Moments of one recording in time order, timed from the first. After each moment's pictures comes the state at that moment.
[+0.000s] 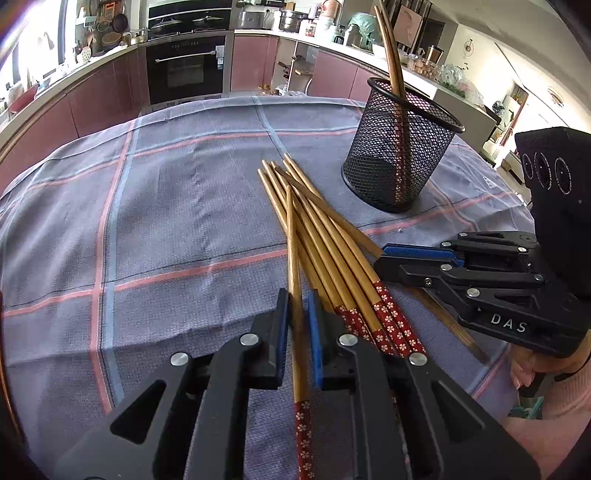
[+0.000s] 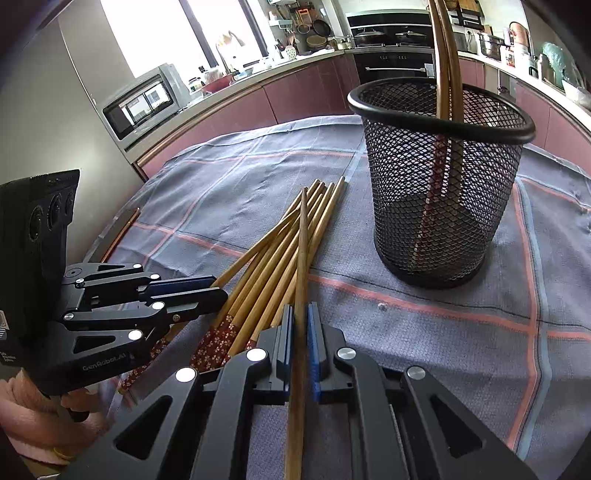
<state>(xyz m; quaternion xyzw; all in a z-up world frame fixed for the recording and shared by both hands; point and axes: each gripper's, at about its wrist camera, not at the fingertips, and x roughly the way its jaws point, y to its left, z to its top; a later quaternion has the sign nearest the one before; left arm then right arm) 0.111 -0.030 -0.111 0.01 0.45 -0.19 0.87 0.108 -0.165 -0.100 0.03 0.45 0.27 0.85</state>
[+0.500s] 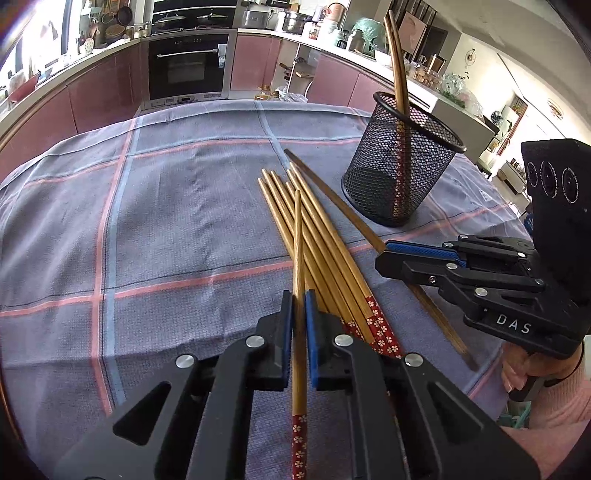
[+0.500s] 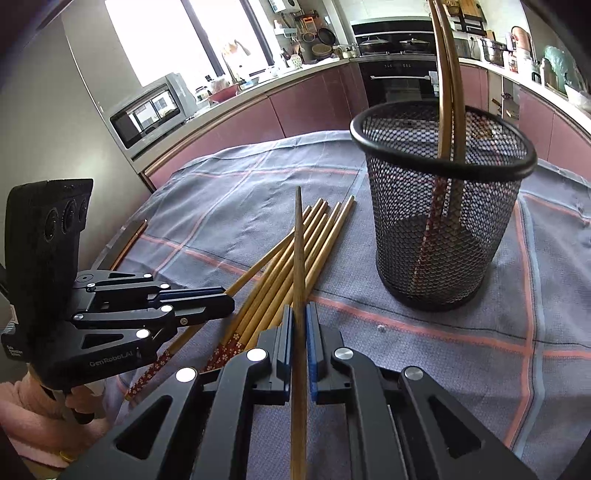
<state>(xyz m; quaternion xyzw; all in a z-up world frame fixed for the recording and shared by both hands) 0.117 -0.024 -0.103 -0.02 0.45 -0.20 0.87 0.105 -0.171 -0.081 0.03 0.41 0.29 0.86</state>
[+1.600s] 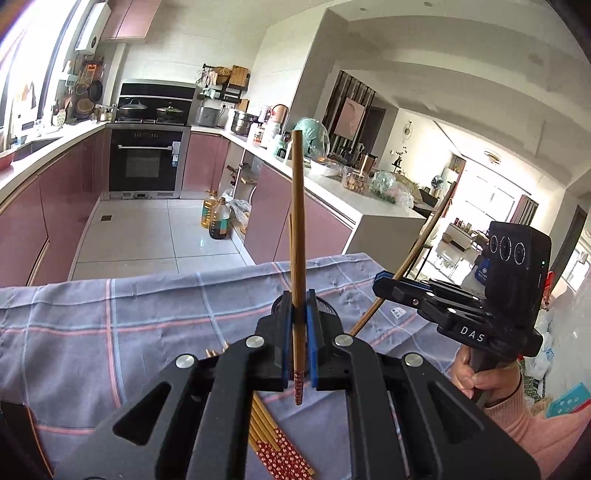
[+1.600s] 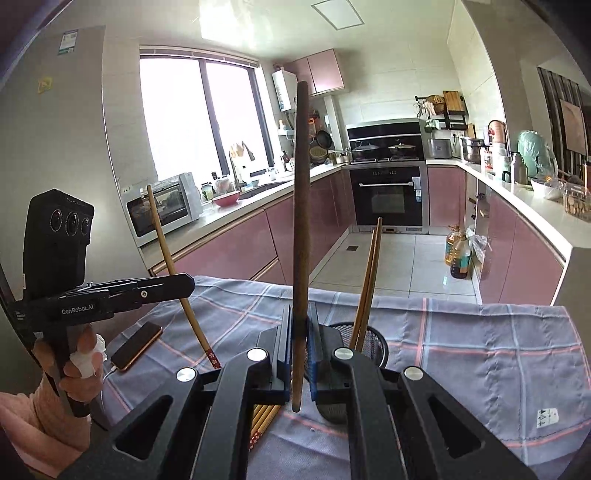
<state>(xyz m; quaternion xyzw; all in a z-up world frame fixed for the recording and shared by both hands) 0.112 -0.027 0.069 -0.07 0.26 -0.30 0.92 0.097 -0.246 0.058 0.04 0.23 0.26 0.94</state>
